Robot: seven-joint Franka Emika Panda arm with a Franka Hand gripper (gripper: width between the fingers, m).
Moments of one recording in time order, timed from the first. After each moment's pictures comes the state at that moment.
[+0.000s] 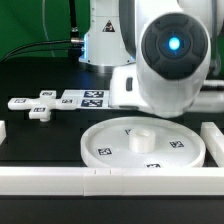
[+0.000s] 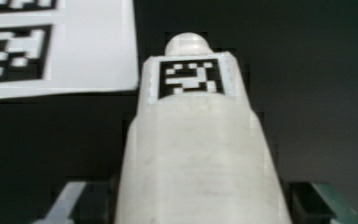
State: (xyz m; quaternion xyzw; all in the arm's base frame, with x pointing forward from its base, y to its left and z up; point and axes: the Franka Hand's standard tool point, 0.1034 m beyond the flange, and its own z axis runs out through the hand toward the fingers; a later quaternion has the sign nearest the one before) arm 0.472 0.080 0.048 -0.89 0.04 0.45 0.08
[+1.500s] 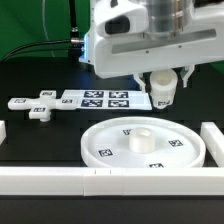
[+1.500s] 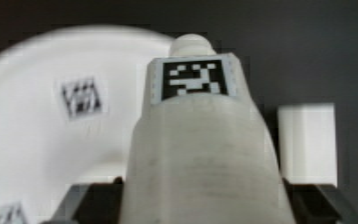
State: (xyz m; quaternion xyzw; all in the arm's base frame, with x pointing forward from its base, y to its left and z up) arm 0.552 0.055 0.103 -0.99 -0.01 0.11 0.08
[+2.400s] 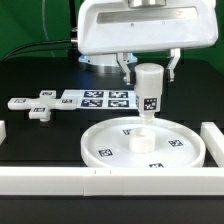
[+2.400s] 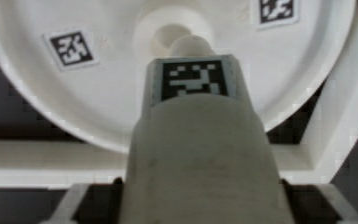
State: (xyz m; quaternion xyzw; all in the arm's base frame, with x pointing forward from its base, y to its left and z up) arm 0.566 0.024 0.115 -0.98 -0.03 -0.19 0.02
